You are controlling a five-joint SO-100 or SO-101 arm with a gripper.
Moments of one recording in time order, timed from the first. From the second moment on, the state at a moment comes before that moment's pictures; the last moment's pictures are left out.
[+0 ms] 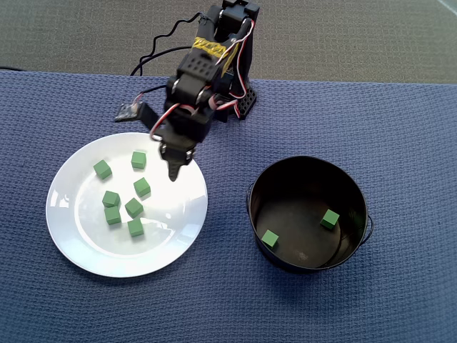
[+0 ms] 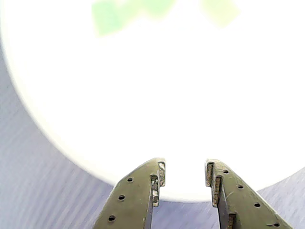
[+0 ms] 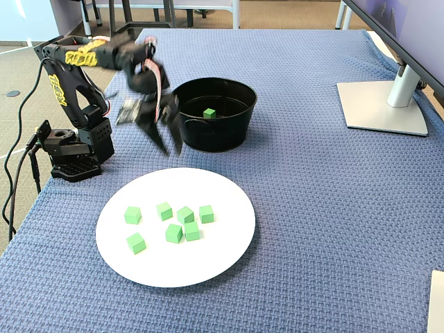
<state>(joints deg) 25.0 109.5 111.7 66.0 -18.0</state>
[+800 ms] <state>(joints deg) 33.5 103.6 122.8 67.8 -41.7</state>
